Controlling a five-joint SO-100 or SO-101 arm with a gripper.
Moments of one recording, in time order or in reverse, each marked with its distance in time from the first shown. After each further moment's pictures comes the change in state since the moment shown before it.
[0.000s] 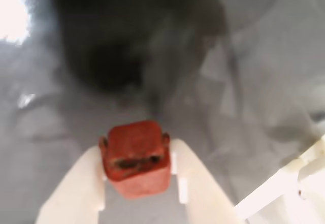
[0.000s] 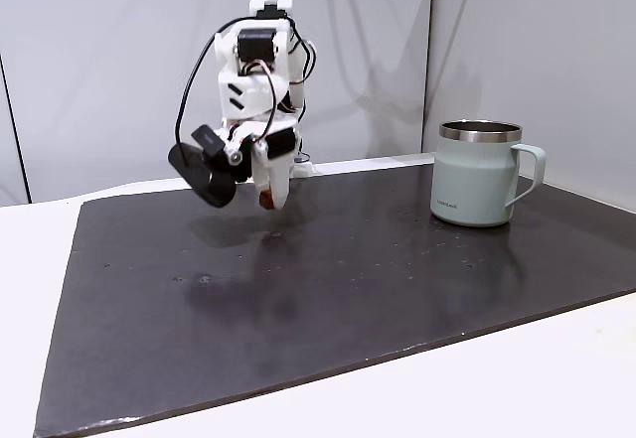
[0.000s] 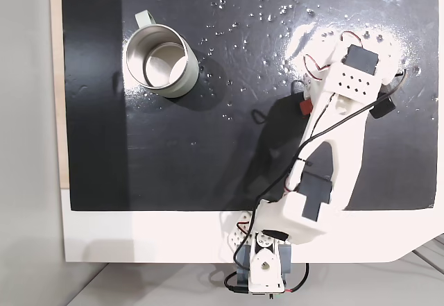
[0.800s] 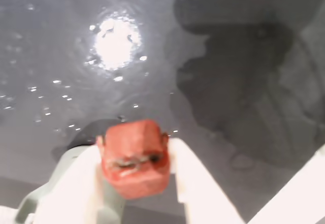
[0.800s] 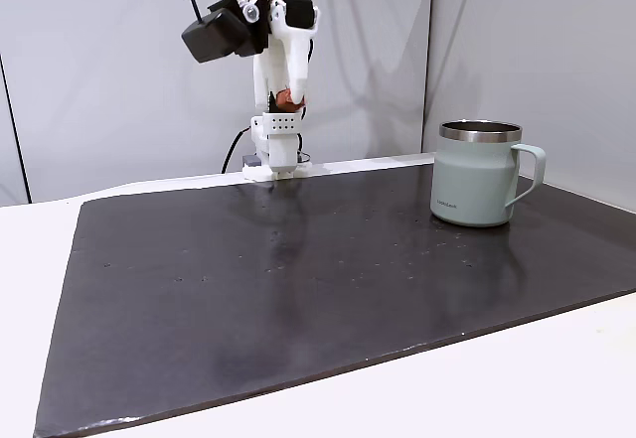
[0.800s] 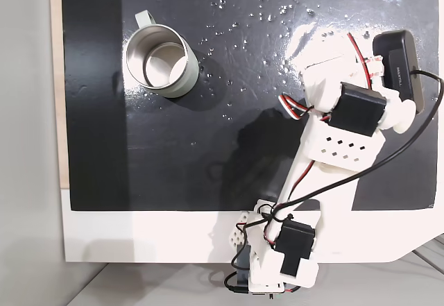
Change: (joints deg) arm -5.7 22.6 -12.6 9.8 7.0
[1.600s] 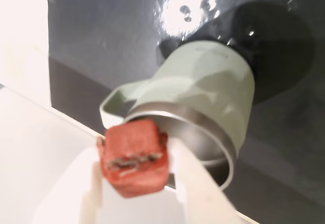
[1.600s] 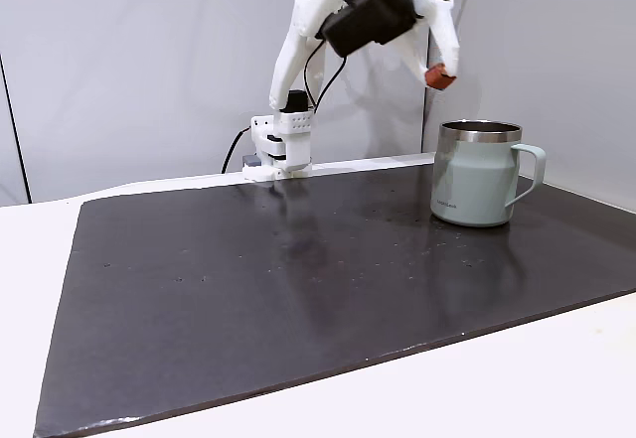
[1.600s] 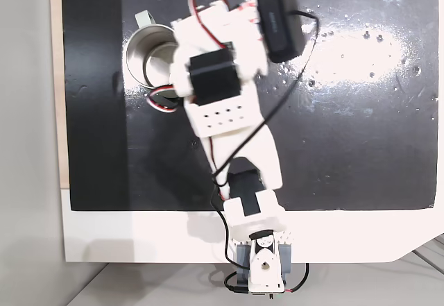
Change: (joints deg) arm -30.4 -26.4 -40.6 0.0 23.8
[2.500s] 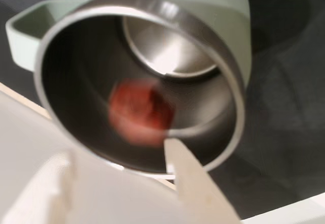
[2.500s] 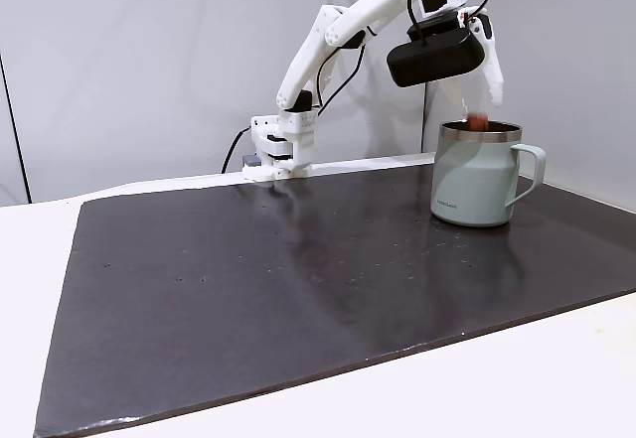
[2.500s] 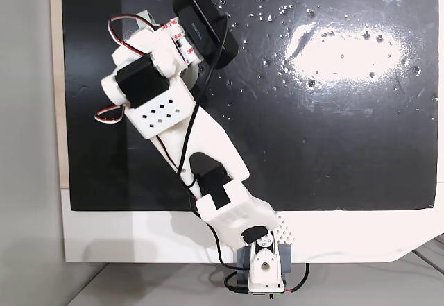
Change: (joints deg) arm -12.5 -6.1 2.3 0.0 0.1
